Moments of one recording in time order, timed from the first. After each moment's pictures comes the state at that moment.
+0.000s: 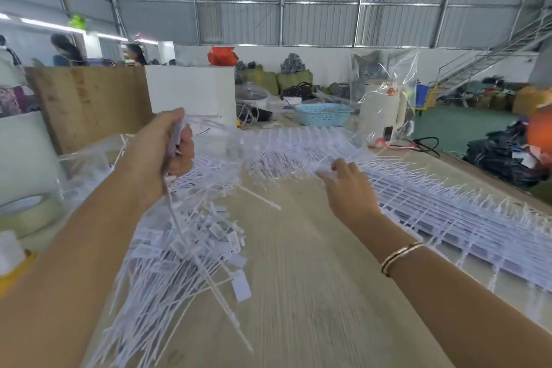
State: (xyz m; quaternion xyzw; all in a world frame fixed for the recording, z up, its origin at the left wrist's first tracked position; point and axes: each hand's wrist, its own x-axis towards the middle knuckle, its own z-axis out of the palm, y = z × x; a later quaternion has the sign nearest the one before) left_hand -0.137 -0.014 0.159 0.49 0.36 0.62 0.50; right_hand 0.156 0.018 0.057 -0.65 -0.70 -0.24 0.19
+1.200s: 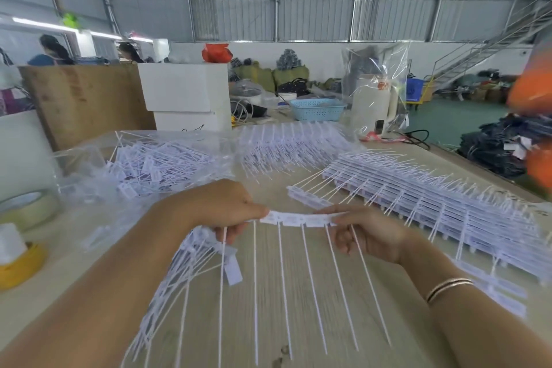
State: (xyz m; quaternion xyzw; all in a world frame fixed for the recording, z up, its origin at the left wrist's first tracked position) left_hand -0.081 -0.039 0.119 0.83 0.52 0.03 0.22; right_hand 0.192 -0.061 0.044 -0.42 -0.52 0.63 0.40
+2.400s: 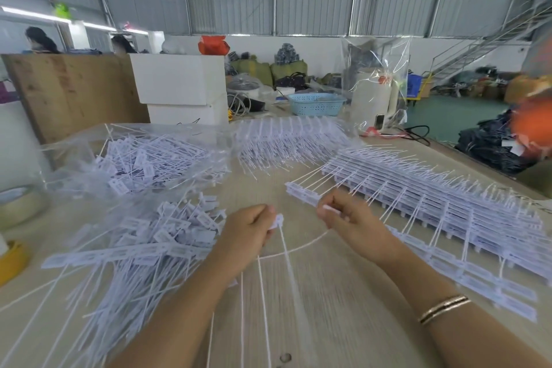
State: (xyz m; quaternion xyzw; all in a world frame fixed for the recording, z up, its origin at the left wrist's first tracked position) left_hand -0.042 -0.043 0.030 0.71 0.45 0.43 0.33; right_hand 0.163 -0.064 0.036 -0.46 -0.73 0.21 0.46
